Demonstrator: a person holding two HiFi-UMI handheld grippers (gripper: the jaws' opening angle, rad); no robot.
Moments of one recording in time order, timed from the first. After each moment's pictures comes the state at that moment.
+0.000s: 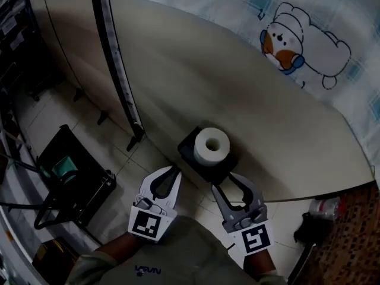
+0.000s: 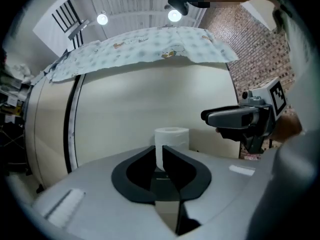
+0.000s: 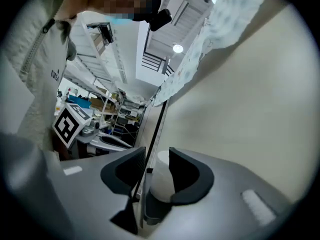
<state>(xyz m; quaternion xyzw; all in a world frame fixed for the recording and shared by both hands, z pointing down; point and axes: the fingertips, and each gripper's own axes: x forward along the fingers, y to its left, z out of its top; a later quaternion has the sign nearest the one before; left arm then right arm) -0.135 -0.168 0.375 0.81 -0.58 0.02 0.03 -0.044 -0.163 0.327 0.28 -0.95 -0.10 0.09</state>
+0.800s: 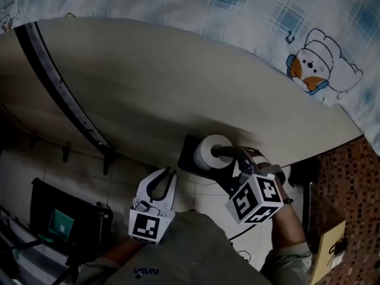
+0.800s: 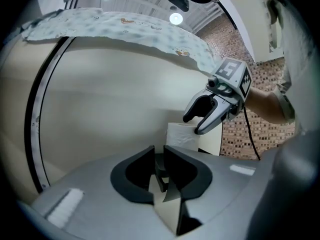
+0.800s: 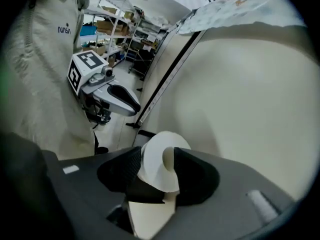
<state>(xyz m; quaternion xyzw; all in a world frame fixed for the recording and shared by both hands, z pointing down) -0.188 -0.225 0.393 0.91 -0.41 0.01 0.07 -0.098 -0.229 0.368 0.24 -0.80 -0.13 0.54</state>
